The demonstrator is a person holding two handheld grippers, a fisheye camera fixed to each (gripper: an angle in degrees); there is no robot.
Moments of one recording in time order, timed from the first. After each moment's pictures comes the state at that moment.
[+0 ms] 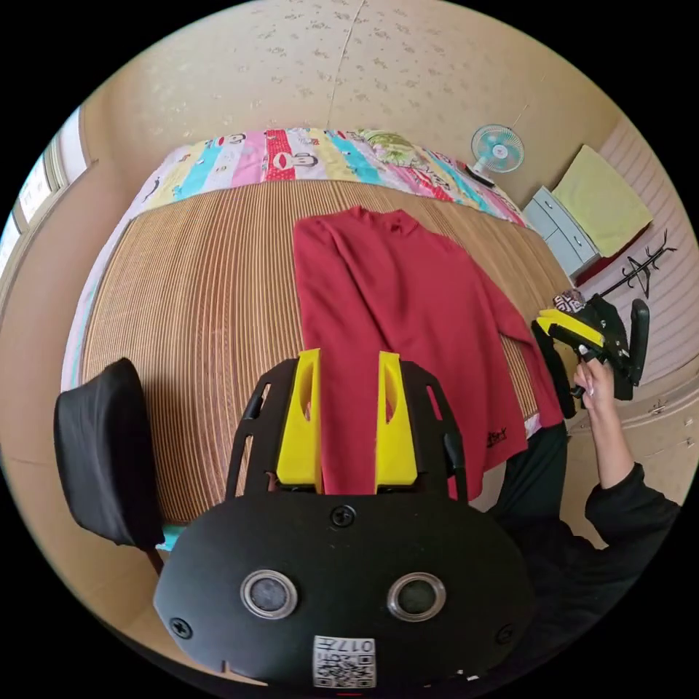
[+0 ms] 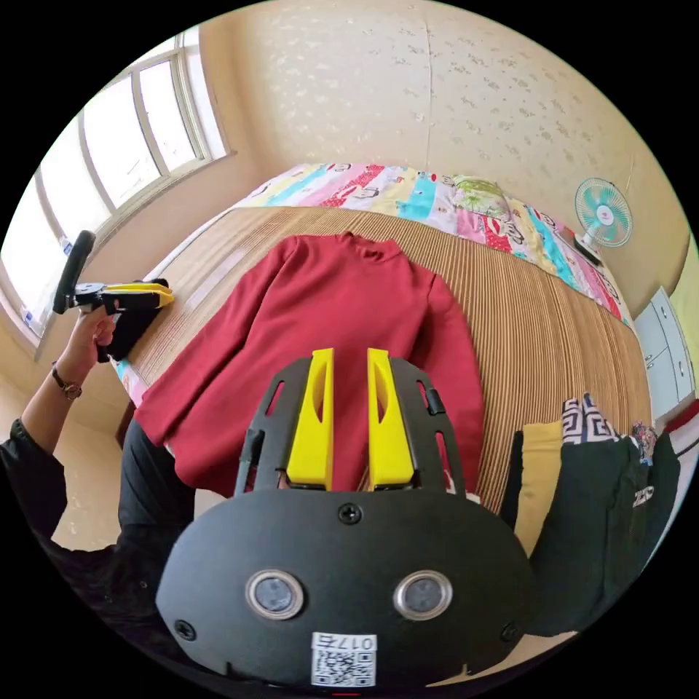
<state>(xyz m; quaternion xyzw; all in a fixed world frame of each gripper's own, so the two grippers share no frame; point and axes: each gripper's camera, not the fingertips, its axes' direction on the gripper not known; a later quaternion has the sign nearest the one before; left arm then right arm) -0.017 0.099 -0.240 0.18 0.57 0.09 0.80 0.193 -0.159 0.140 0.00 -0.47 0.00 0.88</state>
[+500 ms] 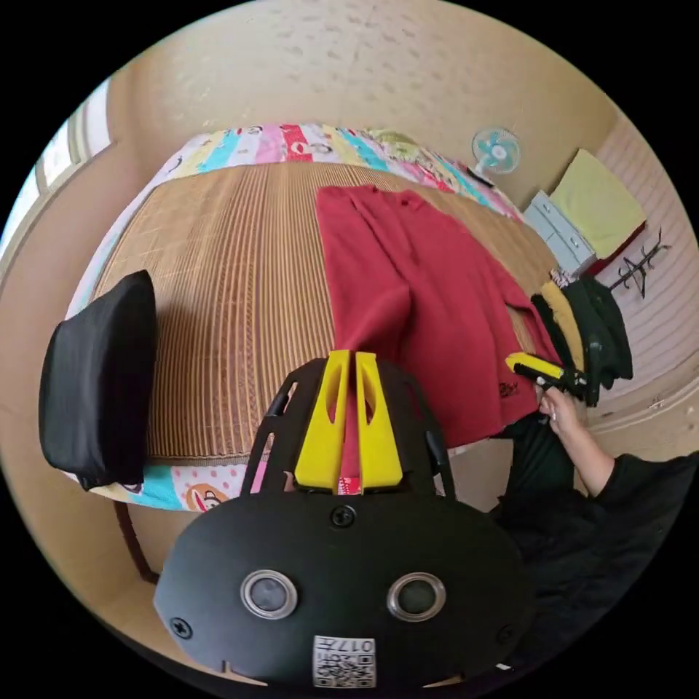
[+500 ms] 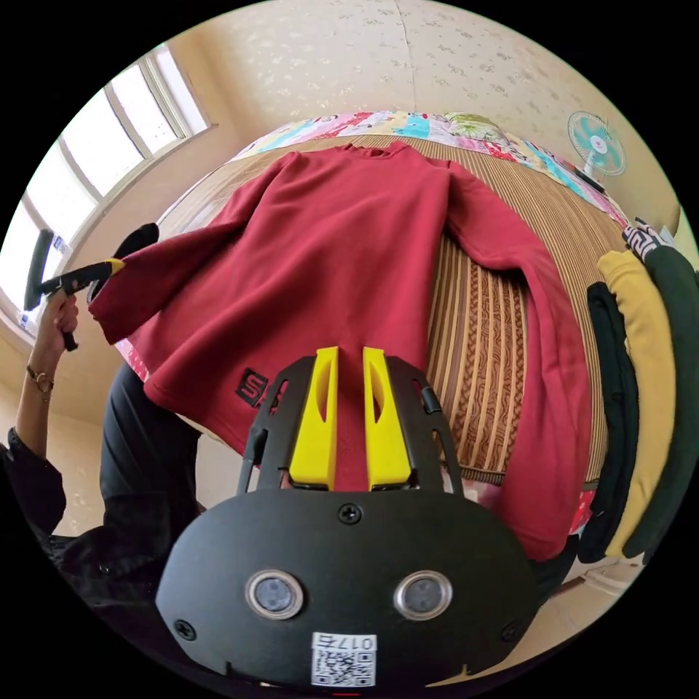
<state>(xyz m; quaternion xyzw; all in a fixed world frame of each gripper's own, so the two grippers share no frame) -0.140 0.146 -0.169 0.21 0.60 0.00 0.77 0.106 0.022 0.167 -0.07 -0.49 0.03 0.87</state>
